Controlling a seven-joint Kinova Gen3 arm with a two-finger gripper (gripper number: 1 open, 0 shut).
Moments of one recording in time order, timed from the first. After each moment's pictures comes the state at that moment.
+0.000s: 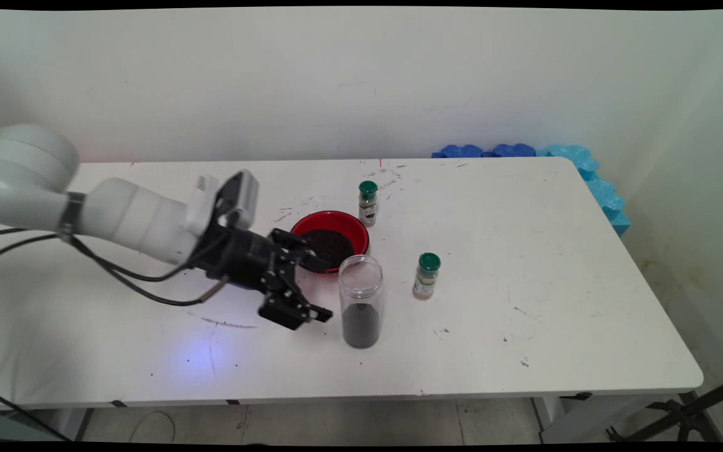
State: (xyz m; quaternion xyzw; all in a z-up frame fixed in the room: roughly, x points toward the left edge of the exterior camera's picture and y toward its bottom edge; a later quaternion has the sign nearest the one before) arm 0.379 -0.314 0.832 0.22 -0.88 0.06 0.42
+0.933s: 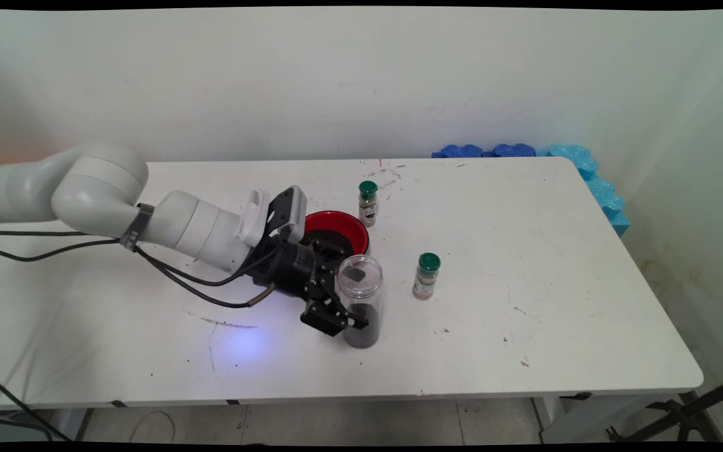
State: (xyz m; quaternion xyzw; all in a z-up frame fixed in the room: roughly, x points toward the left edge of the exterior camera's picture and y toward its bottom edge) arm 0.340 -0.345 0.797 0.19 -0.88 0.04 0.42
